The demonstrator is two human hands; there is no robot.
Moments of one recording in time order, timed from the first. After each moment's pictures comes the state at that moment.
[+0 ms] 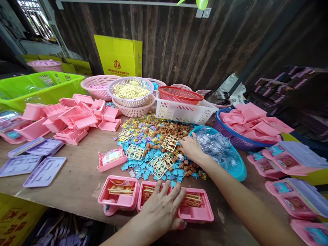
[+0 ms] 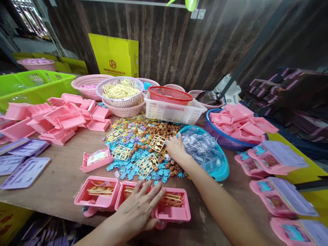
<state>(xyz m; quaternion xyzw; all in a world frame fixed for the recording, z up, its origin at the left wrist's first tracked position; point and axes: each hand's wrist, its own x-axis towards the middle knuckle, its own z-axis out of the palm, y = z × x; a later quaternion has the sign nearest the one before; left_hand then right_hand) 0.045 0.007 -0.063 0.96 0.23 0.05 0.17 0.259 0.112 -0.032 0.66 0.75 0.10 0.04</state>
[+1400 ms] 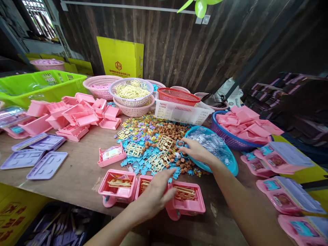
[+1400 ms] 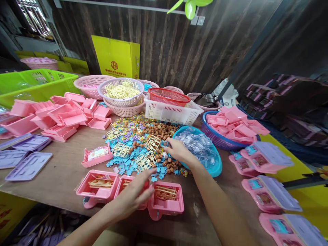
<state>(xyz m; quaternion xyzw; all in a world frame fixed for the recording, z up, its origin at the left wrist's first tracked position) 0.041 0.019 -0.044 0.82 0.28 0.24 0.43 0.264 0.081 0.008 0.67 0.73 -0.11 -0.06</state>
